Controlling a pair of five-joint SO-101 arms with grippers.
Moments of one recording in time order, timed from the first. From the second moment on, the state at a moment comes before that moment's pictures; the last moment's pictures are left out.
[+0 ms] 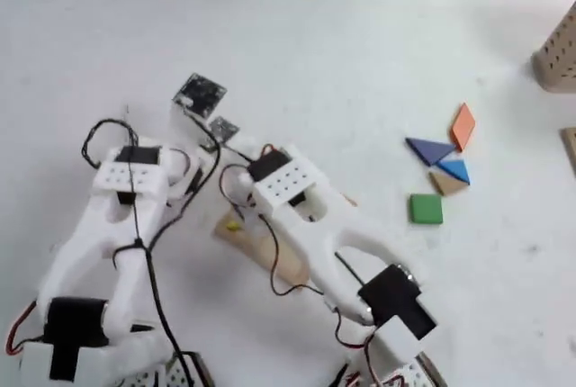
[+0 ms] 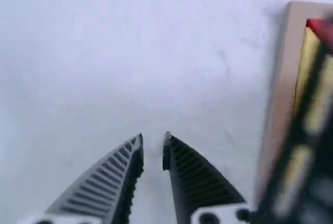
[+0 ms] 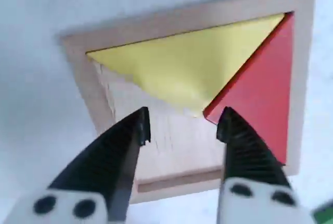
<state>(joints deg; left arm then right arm) -0.2 -8.8 42.2 45.7 -24.3 -42.9 3.4 19.5 64.6 9.3</state>
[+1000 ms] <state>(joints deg) 1.9 -22.5 55.9 38.4 -24.2 -26.5 -36.6 34.2 70.9 9.2</state>
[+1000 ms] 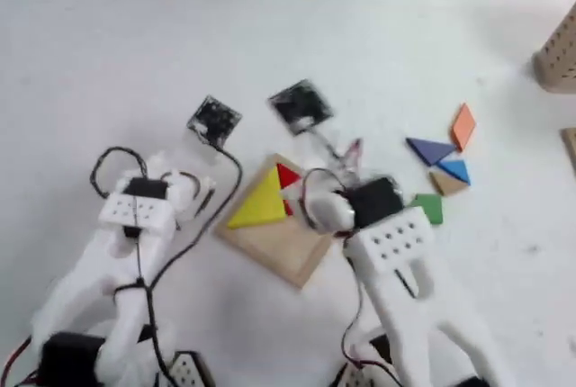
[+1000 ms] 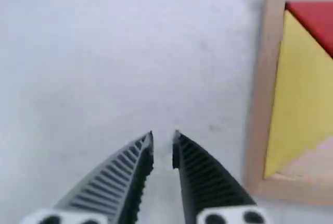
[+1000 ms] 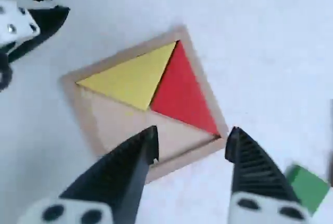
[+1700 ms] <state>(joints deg) 0.3 -14.5 49.9 38.3 -15.7 12.1 -38.5 37.5 73.9 6.7</state>
